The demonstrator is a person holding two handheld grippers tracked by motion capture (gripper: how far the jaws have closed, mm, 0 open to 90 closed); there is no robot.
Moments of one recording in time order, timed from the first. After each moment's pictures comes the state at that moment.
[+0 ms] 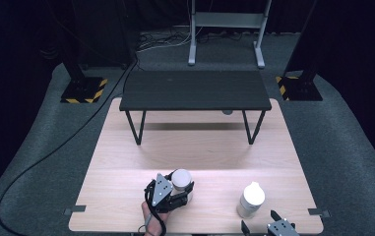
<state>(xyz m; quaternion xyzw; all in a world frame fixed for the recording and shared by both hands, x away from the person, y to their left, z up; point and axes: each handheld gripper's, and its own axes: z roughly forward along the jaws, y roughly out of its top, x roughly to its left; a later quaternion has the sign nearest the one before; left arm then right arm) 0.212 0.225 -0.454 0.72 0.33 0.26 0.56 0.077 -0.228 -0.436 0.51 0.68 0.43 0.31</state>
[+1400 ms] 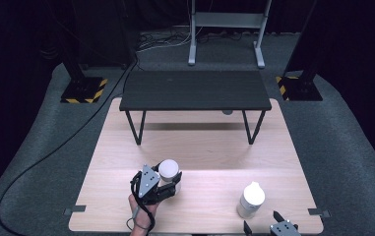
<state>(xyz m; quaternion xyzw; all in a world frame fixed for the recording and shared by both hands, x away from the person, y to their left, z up) 0.215 0.250 -0.424 0.71 0.34 0.29 0.55 0.073 -0.231 -0.435 0.51 0.67 0.43 0.31</state>
